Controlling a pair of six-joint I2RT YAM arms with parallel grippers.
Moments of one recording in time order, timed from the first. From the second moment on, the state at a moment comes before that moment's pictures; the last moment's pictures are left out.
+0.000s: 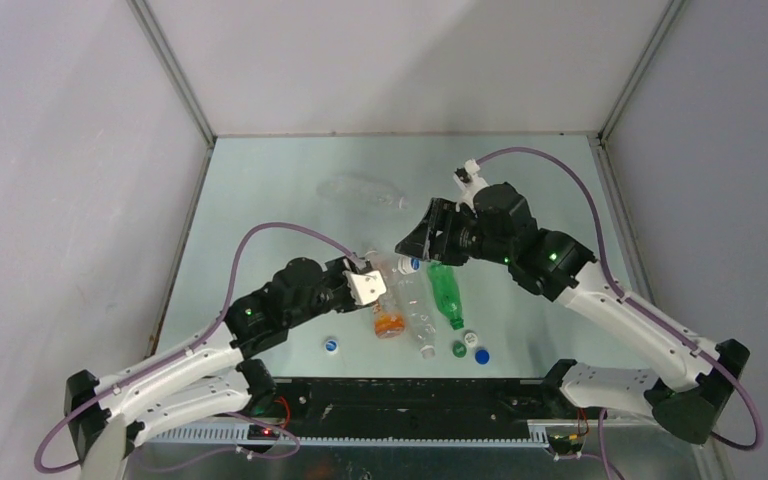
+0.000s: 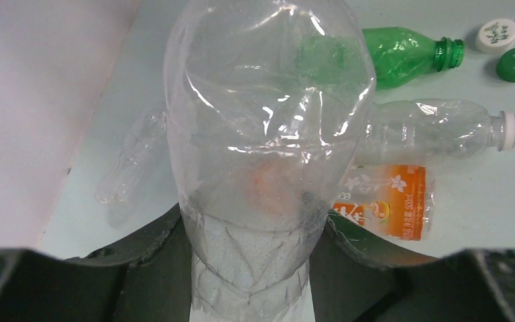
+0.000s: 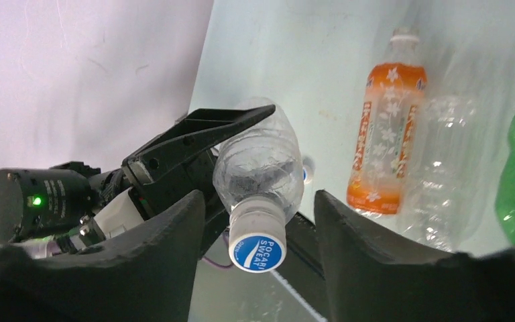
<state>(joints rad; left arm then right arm) -0.93 0.80 0.64 -0.21 -0.02 0.54 0.81 1.16 1.19 -0.50 -0.17 0.89</state>
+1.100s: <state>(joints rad) -0.78 1.00 0.92 -0.54 0.51 0.53 0.81 0.88 1.19 -0.63 -0.56 -0.41</state>
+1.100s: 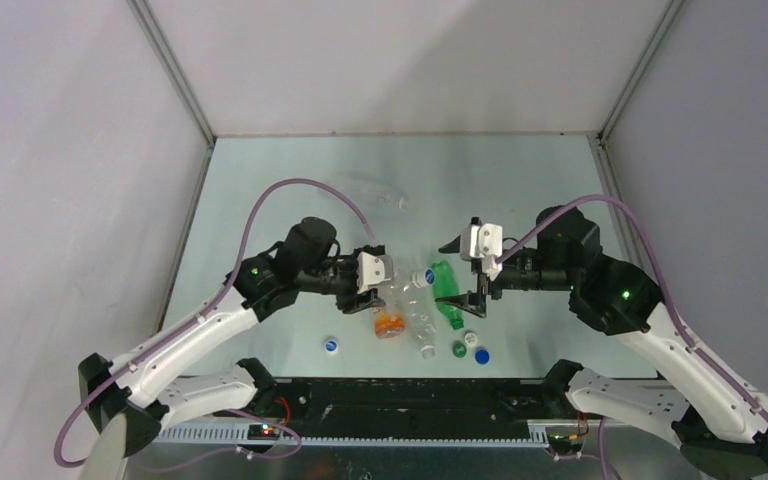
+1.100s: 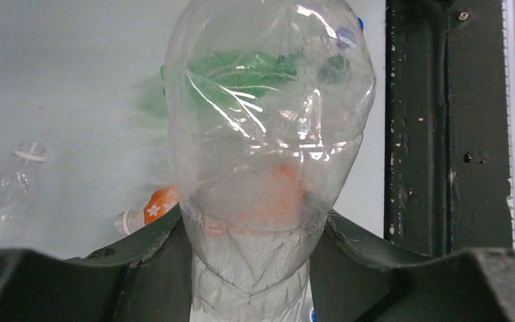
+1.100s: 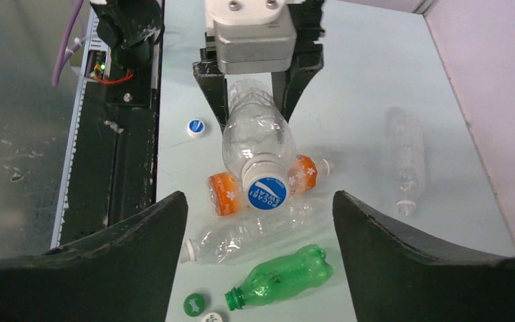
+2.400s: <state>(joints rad) -0.84 0.95 0.91 -0.50 0.23 0.63 0.83 1.07 1.19 -0.53 -0.40 -0.02</state>
